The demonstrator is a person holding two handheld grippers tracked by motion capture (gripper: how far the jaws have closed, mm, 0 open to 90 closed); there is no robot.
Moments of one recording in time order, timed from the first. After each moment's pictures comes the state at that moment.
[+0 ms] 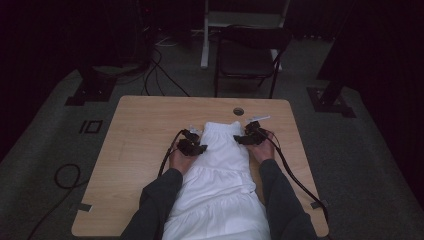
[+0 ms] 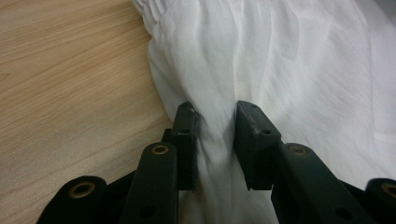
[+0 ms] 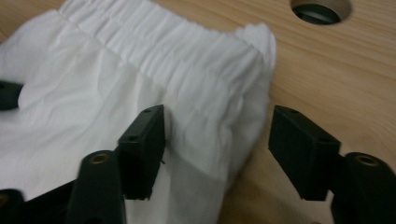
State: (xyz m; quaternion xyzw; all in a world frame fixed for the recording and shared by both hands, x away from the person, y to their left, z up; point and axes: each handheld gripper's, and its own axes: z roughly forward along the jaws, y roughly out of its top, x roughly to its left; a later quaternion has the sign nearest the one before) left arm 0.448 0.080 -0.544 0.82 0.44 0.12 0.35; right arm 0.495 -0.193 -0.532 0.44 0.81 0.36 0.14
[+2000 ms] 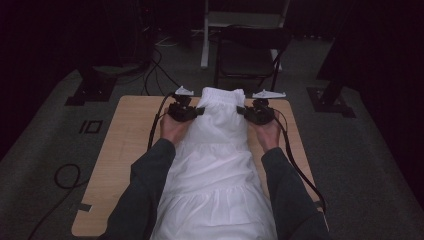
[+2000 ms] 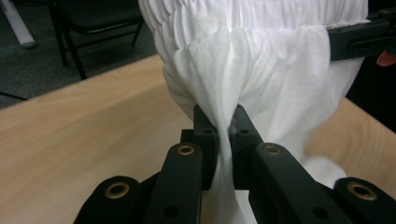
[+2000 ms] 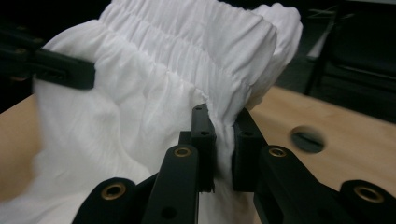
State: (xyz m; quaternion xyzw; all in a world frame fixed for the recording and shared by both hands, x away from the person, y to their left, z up) left arm 0.458 0.111 -0.405 0.79 0.39 0.12 0.46; right arm 0.460 -0.184 -0.403 0.41 0.76 0.48 0.17
